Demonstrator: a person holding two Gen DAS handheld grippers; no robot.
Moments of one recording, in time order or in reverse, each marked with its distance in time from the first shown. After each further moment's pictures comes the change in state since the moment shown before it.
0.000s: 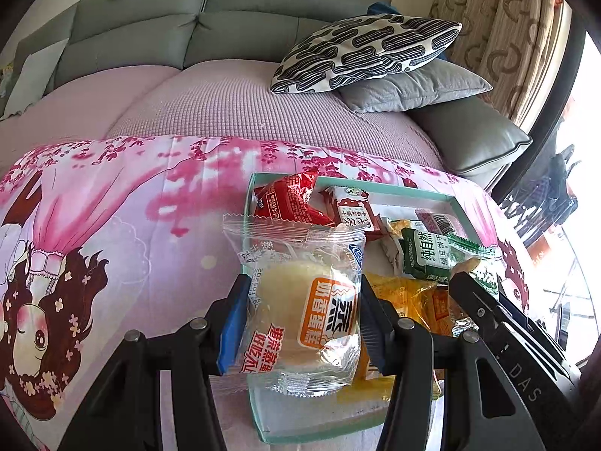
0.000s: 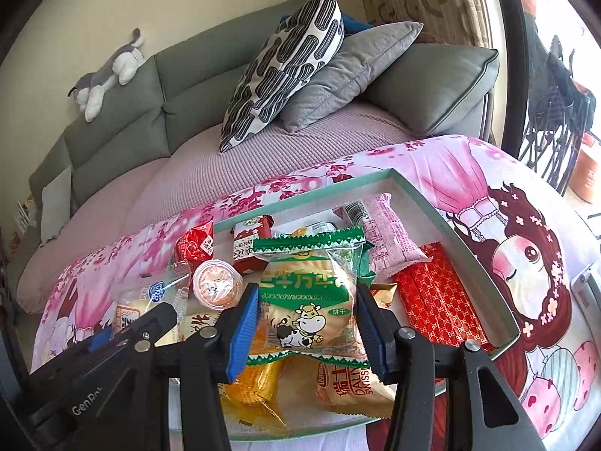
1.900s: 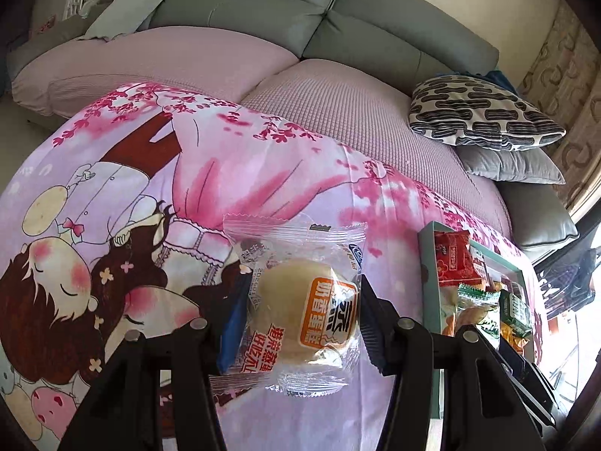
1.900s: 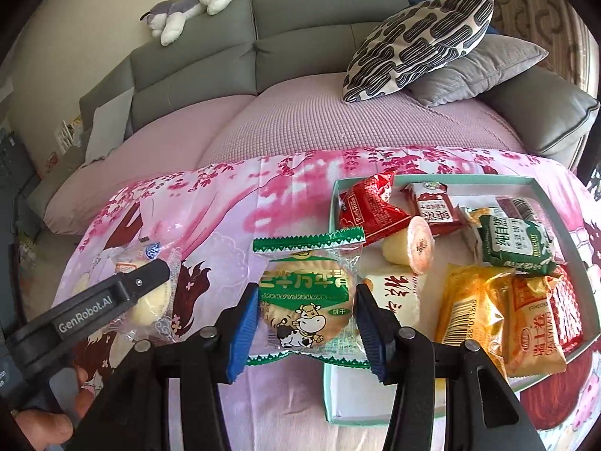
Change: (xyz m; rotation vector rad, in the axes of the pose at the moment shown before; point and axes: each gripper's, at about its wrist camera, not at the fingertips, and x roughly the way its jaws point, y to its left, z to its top) left arm -0.048 0.170 0.001 -0.305 0.004 0.115; right arm 0.007 0.149 -0.032 -0.236 0.141 0.149
